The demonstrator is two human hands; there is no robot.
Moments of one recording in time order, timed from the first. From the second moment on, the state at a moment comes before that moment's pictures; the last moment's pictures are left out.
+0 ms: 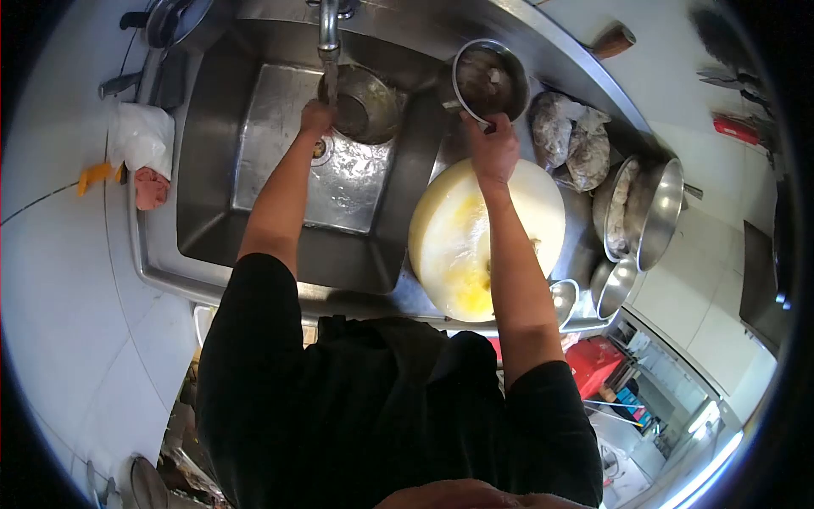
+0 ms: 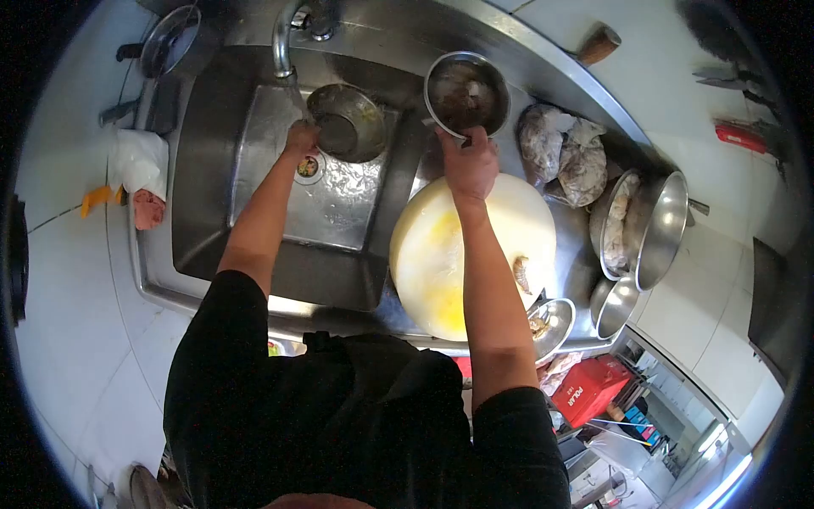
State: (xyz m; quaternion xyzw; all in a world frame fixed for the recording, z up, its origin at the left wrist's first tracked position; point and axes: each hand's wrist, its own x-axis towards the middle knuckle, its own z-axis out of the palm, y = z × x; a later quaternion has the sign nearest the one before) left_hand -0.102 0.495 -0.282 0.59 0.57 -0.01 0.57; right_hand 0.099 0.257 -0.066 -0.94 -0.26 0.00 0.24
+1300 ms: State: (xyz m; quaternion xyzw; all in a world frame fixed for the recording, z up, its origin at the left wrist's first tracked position) left_hand -0.237 0.402 -0.308 0.75 0.43 -0.10 0.50; right_hand 0.006 0.270 -0.037 -0.82 -0.35 0.28 0.37
